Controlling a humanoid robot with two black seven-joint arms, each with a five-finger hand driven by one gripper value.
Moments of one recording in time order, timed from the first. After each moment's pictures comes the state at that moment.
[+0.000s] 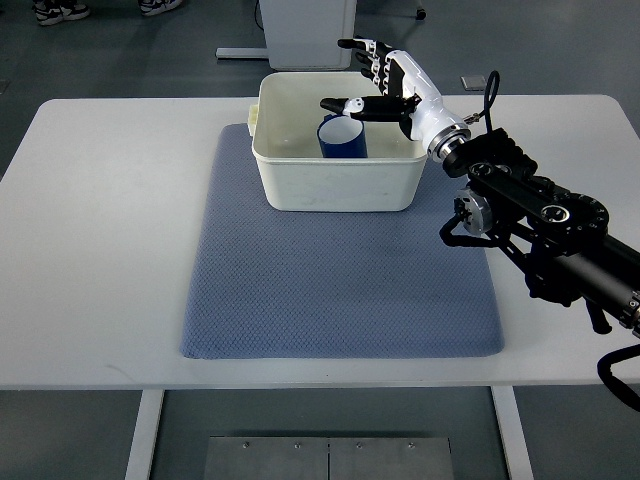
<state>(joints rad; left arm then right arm) -0.02 0.00 -0.10 -0.29 0.04 0.10 -0.12 1.03 -0.07 0.49 0.76 -0.53 -0.10 0.33</state>
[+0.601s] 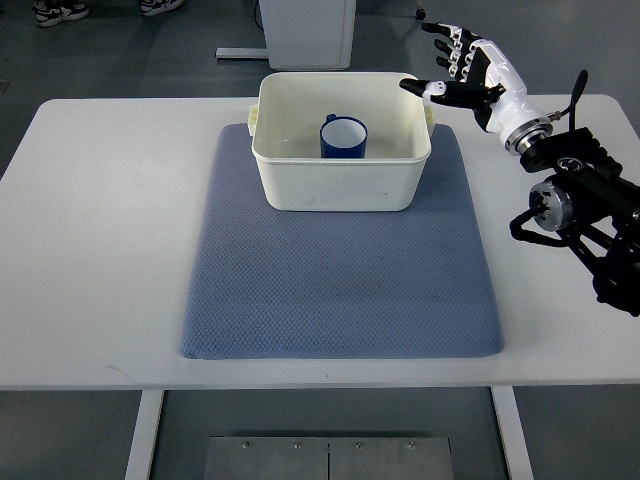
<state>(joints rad) -0.02 0.00 -0.10 -0.29 0.04 0.10 -0.12 0.91 -0.27 0.67 0.90 -0.53 -0.07 0.28</state>
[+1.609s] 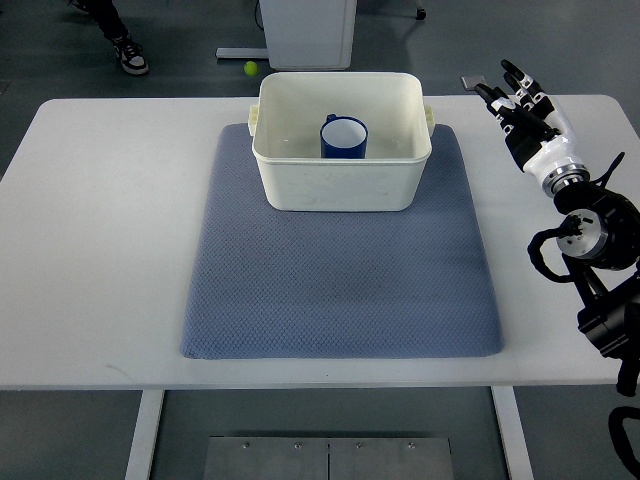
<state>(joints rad) -0.02 0.00 -0.10 -0.29 0.04 0.10 -0.12 0.65 -0.10 1.25 0.86 -0.55 0.03 0.12</state>
